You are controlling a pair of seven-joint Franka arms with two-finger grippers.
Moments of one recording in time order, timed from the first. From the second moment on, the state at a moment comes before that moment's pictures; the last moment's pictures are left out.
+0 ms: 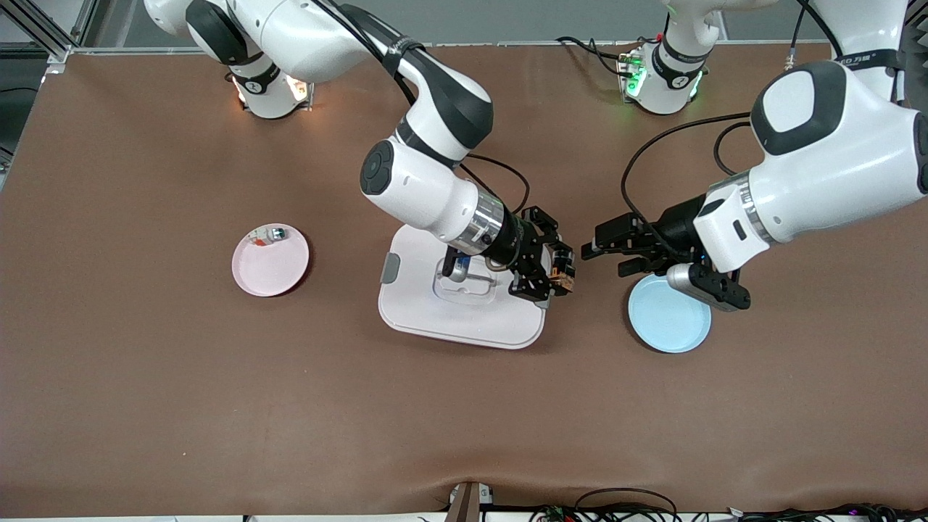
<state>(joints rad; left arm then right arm) -0.03 0.32 -0.31 -1.47 -0.56 1.96 -0.03 0.71 0.85 0.06 -0.94 0.64 2.43 2.15</state>
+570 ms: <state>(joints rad) -0.07 0.37 -0.32 -1.47 -0.56 2.00 -0.03 0.71 0.85 0.06 -0.93 0.64 2.45 2.15</state>
